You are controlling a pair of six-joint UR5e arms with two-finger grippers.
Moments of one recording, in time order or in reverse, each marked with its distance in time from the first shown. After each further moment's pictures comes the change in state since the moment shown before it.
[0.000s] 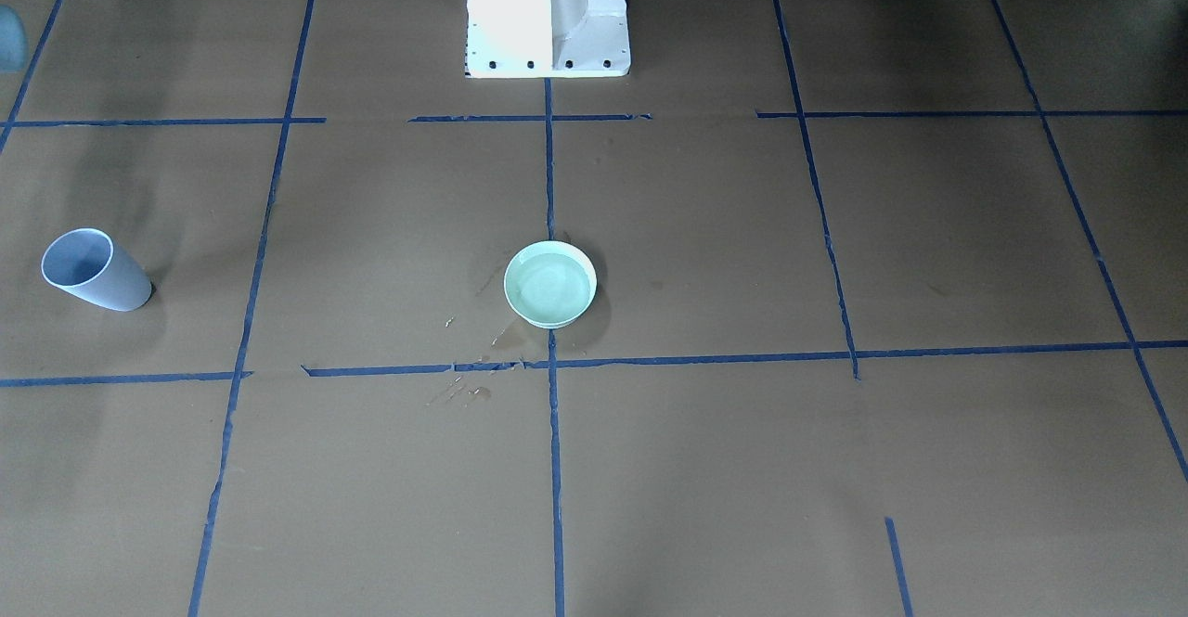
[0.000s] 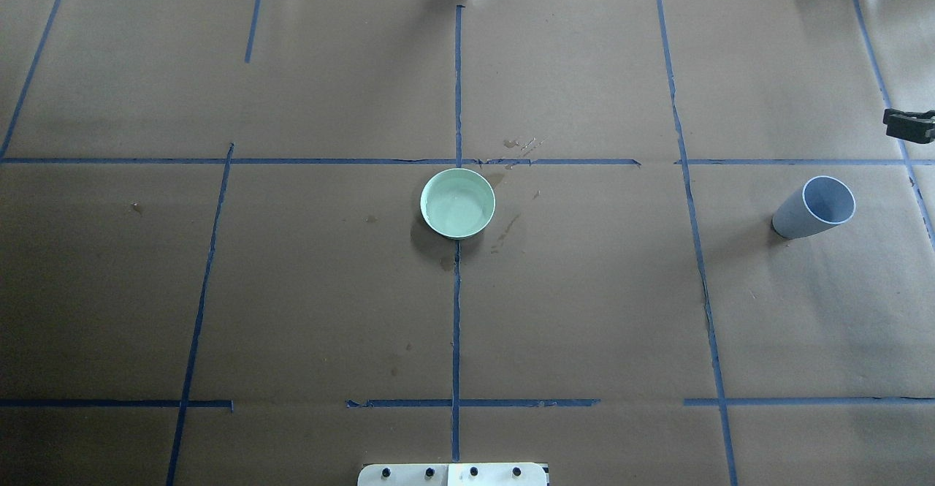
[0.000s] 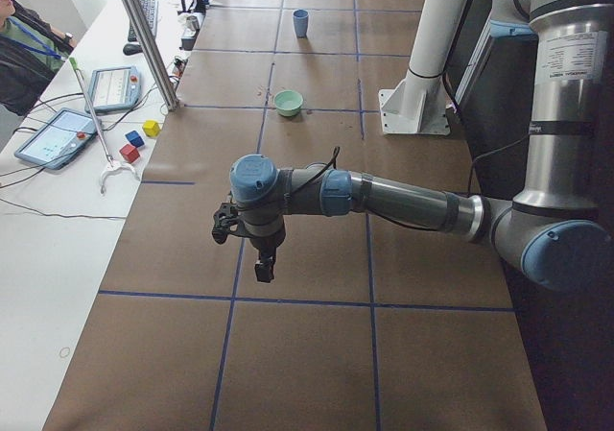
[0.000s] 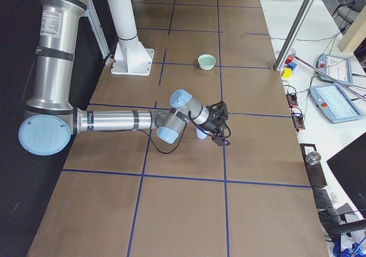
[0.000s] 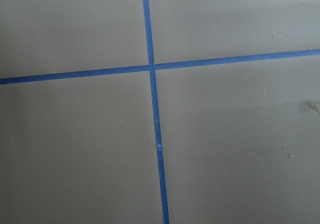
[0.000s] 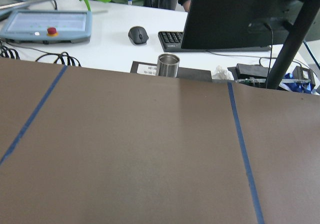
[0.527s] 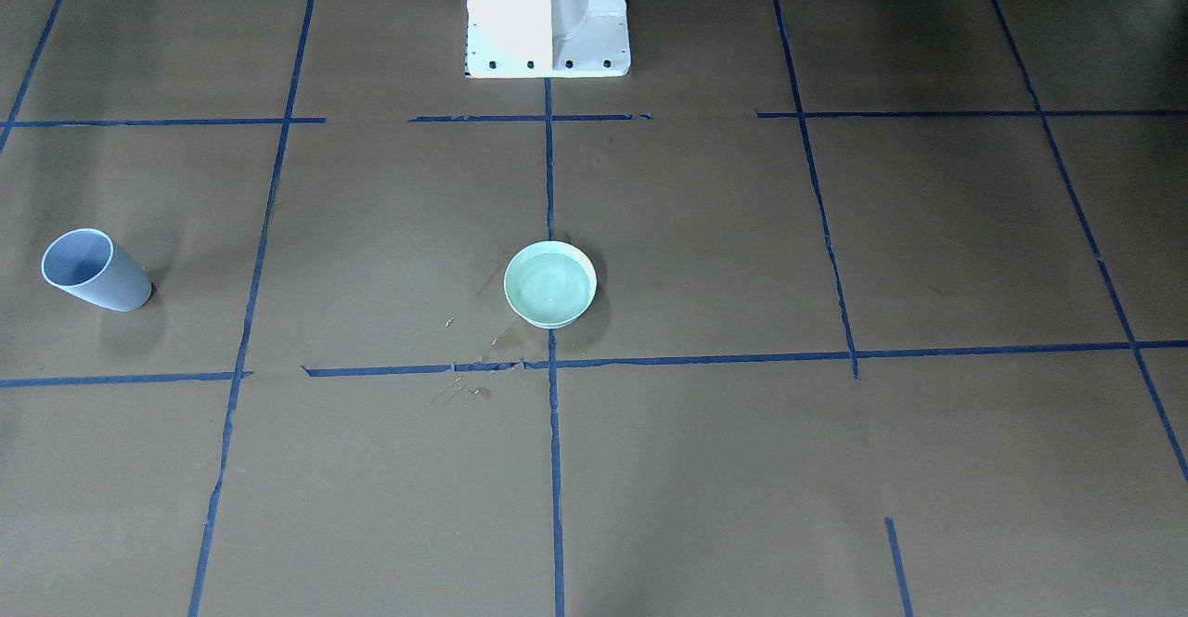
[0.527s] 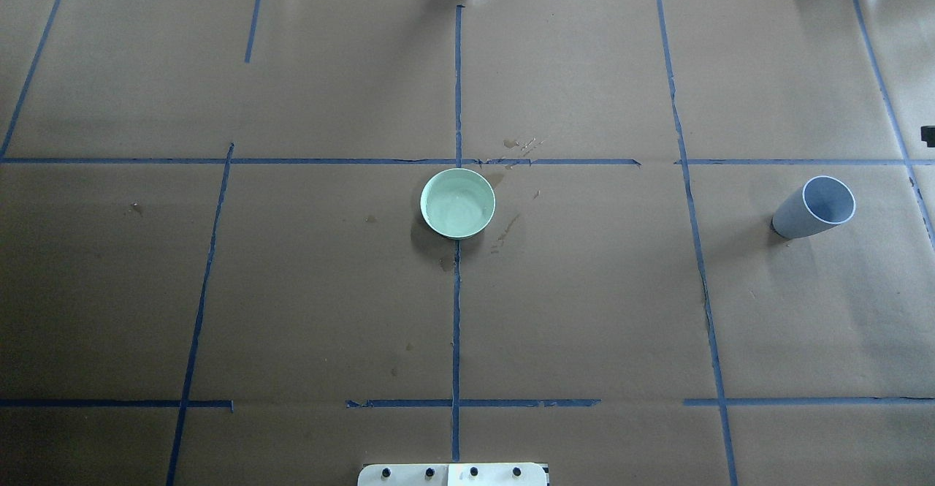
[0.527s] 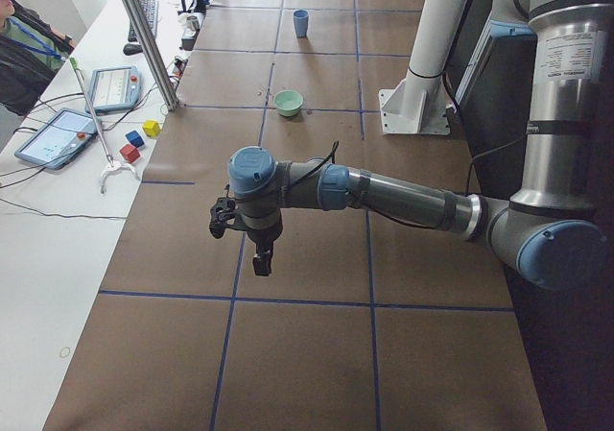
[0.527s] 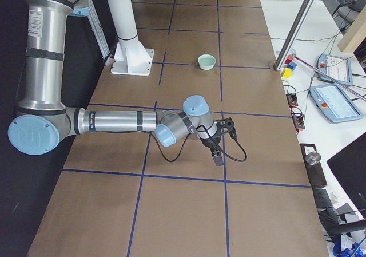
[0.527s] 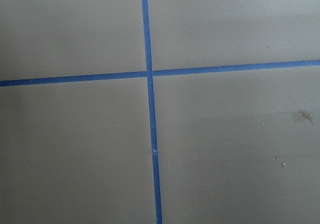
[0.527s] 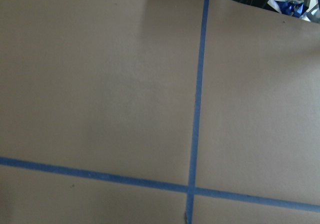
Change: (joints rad) left arm 0.007 -0.018 -0.005 -0.004 0.000 -0.065; right arm 0.271 0.043 0.000 -0.458 0.389 -0.461
